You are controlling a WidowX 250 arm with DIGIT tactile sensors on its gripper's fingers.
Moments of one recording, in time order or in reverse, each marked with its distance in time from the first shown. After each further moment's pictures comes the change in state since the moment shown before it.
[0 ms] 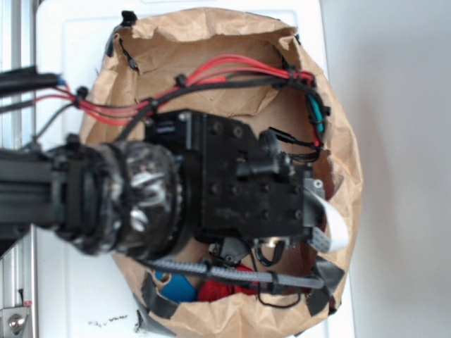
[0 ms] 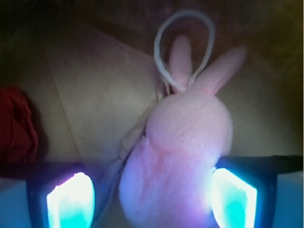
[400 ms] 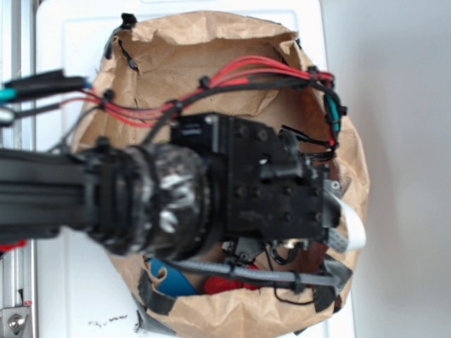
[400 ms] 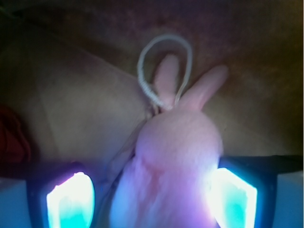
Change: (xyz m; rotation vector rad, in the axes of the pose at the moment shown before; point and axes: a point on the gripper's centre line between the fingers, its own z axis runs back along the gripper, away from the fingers) arm 0.008 0.007 -0.006 0.020 0.006 0.005
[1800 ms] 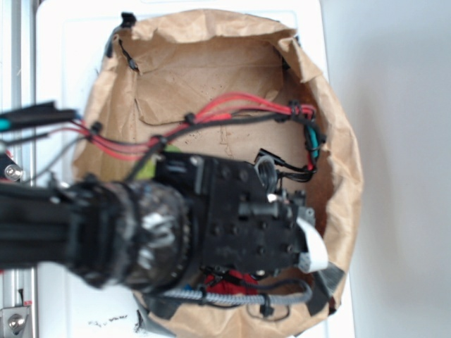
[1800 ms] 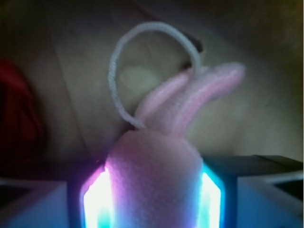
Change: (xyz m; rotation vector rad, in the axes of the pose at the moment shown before) arm -0.019 -0.014 0.003 -0.039 0.039 -0.028
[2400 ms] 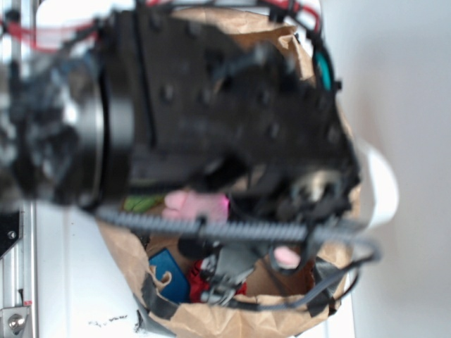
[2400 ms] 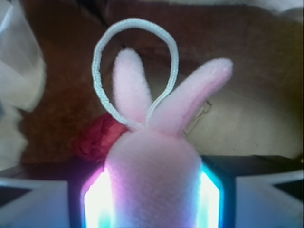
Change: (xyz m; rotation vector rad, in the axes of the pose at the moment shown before) arm 0.001 0.018 0.083 -0.219 -0.054 0.167
